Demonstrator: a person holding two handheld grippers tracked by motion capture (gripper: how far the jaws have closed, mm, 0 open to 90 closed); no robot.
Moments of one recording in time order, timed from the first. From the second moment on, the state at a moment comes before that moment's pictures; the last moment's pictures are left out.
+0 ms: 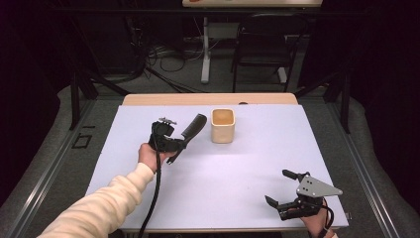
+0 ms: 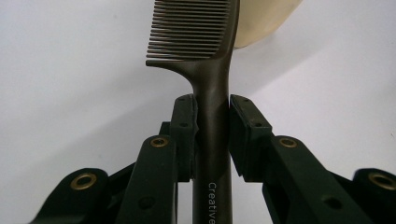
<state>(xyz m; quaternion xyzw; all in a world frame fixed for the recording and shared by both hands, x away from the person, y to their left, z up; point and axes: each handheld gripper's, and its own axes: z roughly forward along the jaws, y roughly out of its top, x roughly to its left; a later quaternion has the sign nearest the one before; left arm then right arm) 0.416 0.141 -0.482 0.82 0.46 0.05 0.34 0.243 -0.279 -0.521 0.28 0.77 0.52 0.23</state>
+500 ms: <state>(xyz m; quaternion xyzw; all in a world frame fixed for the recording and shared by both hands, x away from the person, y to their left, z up) 0.413 0.141 -0.474 0.81 0.44 0.07 0.37 0.243 -0.279 -0.521 0.28 0.77 0.52 0.23</state>
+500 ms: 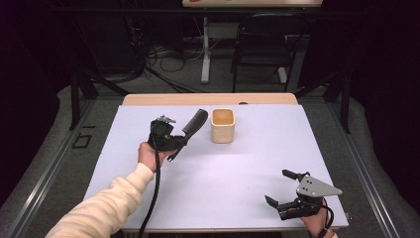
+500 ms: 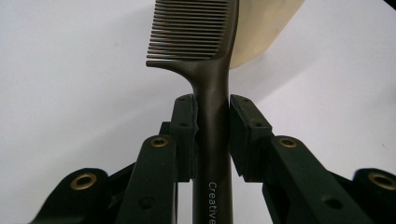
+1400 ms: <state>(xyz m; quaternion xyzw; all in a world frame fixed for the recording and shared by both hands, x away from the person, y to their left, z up) 0.419 0.128 -0.451 0.80 0.41 0.12 0.42 0.243 -0.279 -0.521 0.28 0.77 0.52 0.23</state>
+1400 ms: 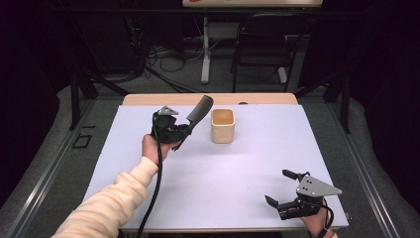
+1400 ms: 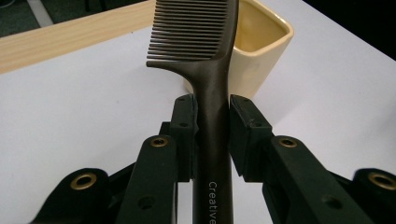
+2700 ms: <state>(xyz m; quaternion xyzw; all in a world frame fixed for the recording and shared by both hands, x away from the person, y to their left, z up) 0.437 0.093 -0.429 0.79 0.36 0.15 0.47 0.243 -0.279 -0.522 0.28 0.77 0.52 0.23</state>
